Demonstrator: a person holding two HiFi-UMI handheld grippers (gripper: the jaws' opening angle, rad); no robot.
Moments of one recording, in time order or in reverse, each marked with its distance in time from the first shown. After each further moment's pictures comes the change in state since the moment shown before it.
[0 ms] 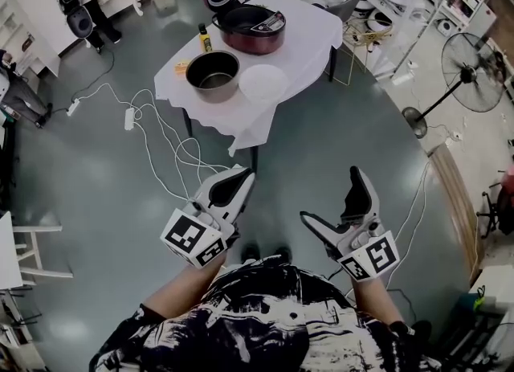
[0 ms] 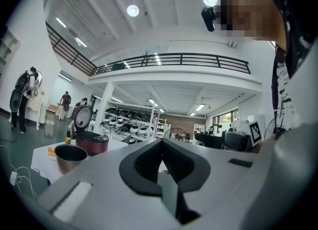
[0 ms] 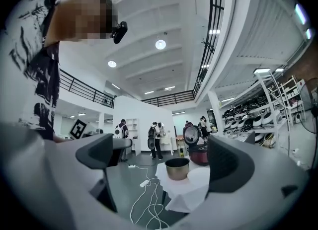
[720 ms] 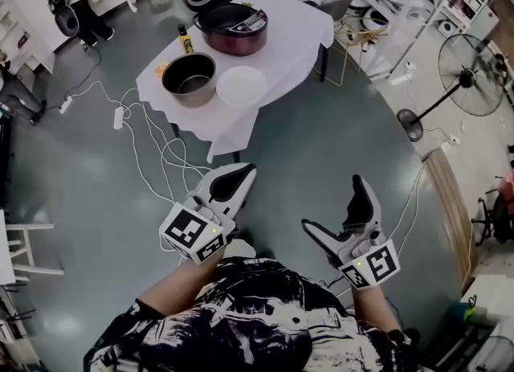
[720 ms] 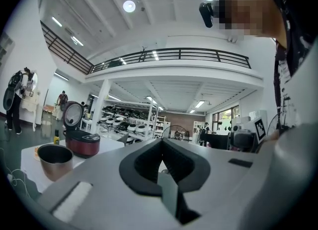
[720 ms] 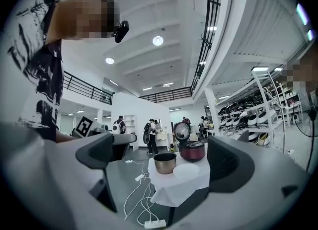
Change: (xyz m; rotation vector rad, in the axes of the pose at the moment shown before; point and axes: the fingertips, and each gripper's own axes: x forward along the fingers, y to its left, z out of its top) left arm 0.118 -0.024 -0.020 0.021 0.027 -0.011; right arm -0.040 -0.108 -0.005 0.002 0.051 -0.014
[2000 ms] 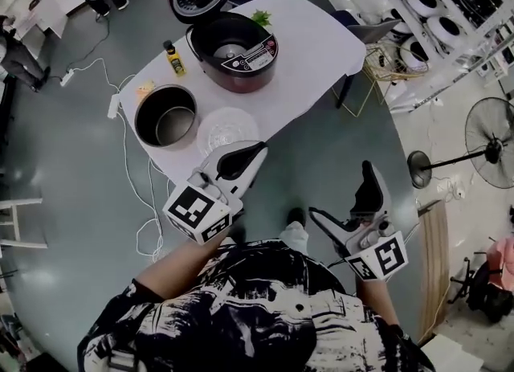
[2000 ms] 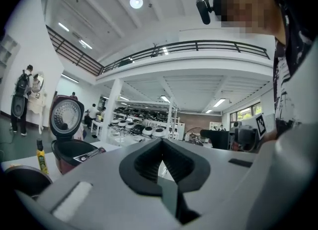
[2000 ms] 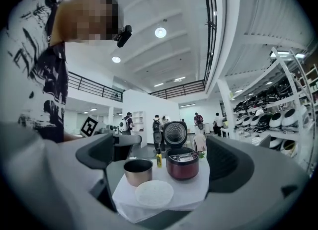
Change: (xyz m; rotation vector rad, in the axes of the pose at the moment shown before) left arm 0.305 0.246 0.030 -0.006 -0.018 0.151; right arm 0.269 -0.307 0.001 -0.019 0.045 0.205
